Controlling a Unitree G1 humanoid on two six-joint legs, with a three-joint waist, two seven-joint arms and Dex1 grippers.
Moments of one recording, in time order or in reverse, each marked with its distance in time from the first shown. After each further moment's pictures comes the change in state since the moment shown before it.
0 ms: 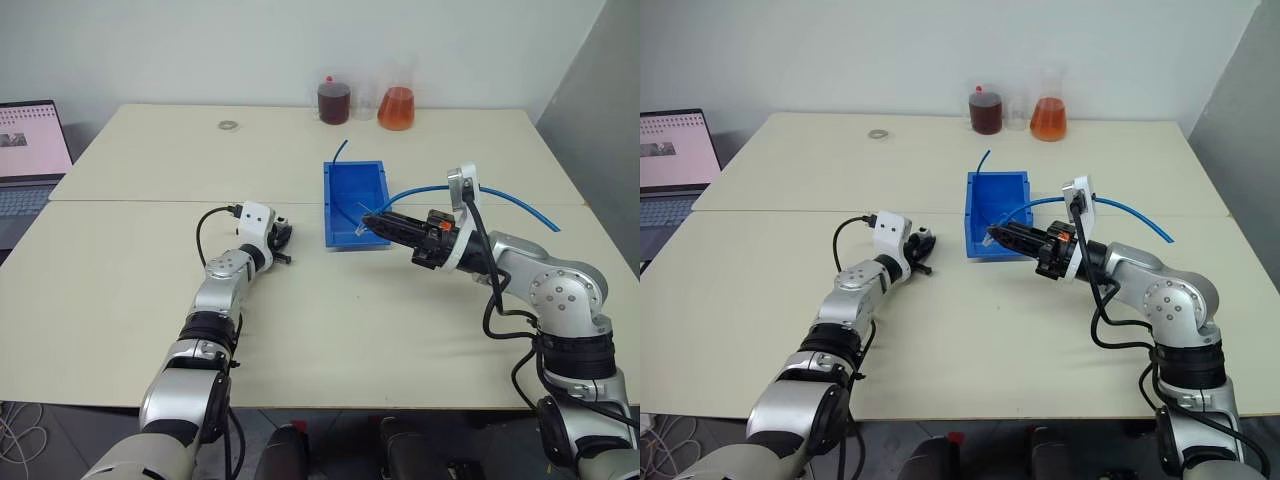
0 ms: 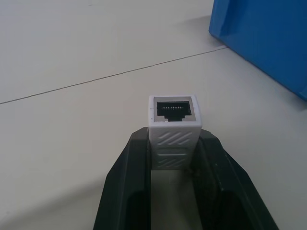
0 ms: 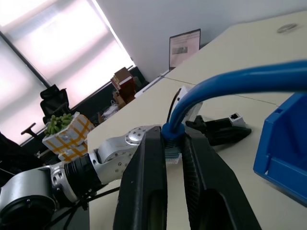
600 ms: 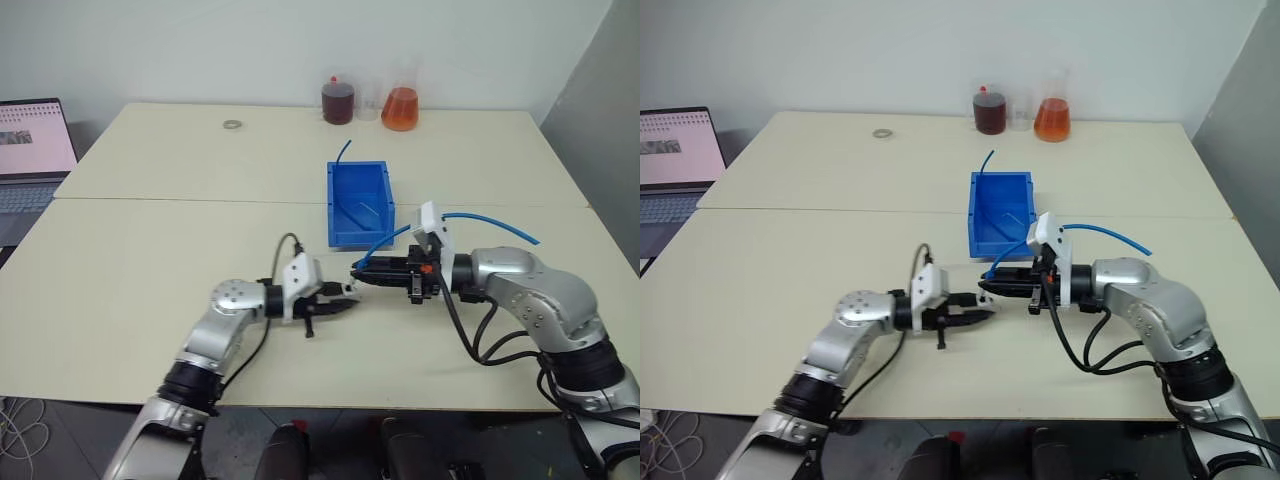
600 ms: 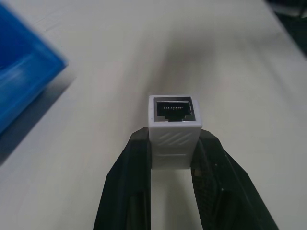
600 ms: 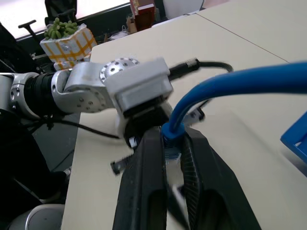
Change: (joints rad) left arm 0.254 0.039 -0.277 -0.526 -0.117 -0.008 -0.649; right arm 0.011 -0.085 0.292 0.005 -0.376 -0.267 0.335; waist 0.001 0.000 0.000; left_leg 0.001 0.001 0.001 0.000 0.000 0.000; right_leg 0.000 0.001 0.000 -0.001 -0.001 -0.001
